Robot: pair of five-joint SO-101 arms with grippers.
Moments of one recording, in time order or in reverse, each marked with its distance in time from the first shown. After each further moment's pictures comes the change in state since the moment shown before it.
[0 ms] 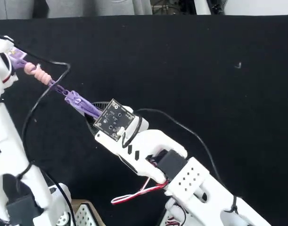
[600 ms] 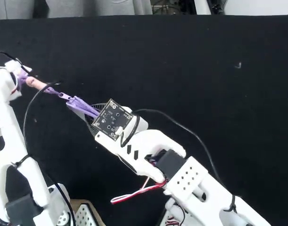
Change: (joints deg) left arm -5.5 0.2 31.8 -22.9 -8.5; right arm 0.0 0.2 0.2 0.1 0.0
